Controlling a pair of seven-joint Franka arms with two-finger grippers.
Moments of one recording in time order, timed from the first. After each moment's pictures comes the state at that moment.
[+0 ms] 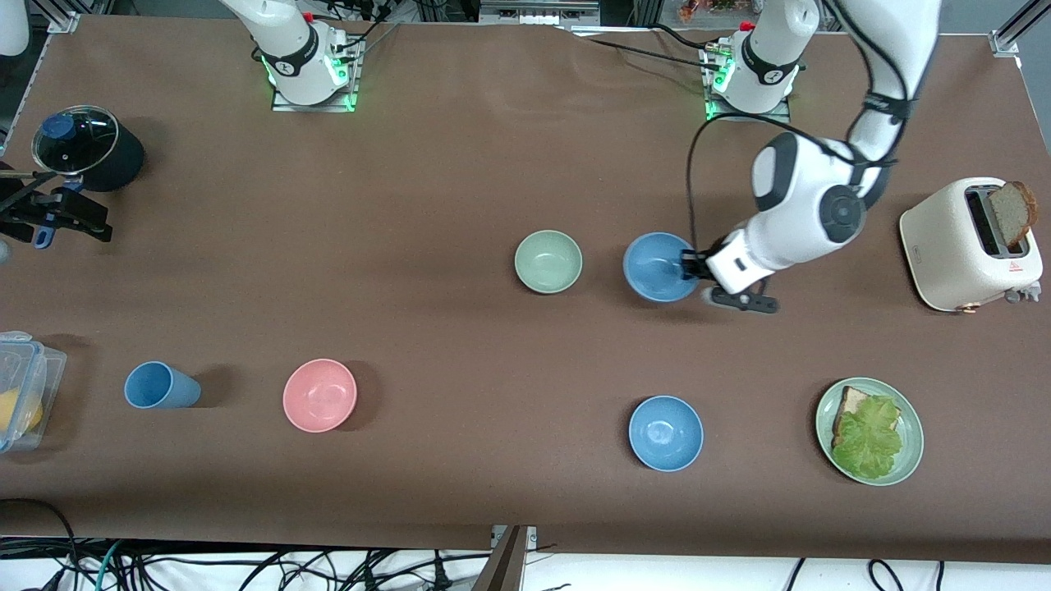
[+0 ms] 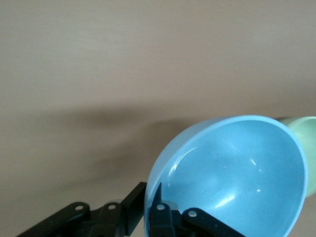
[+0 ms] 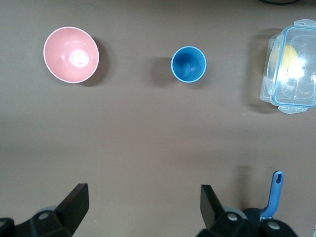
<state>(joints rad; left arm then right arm) -0.22 0.31 -0.13 -2.08 -0.43 2.30 0.04 -0.01 0.16 -0.03 -1.44 -0.08 1.58 -0.09</state>
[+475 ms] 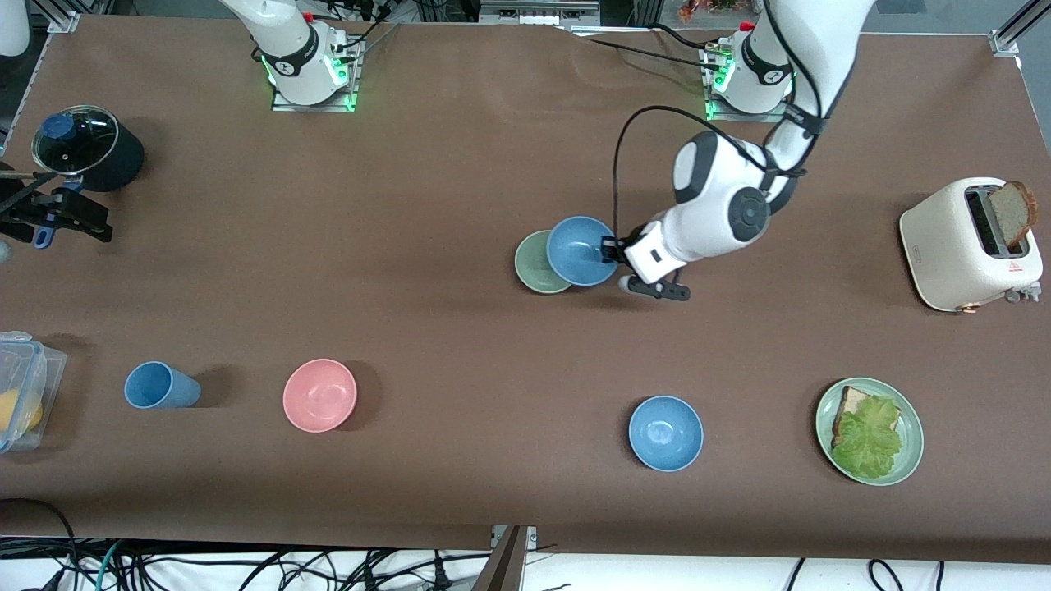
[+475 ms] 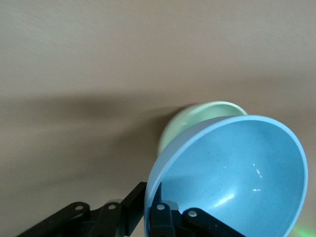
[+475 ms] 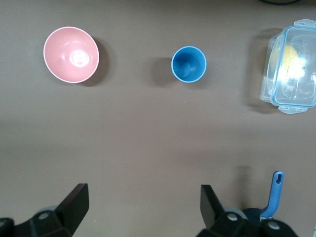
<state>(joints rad) -0.33 0.40 -0.23 -2.03 -0.56 2.40 -0.08 -0.01 0.16 -0.03 -1.44 -0.08 1.58 -0.09</state>
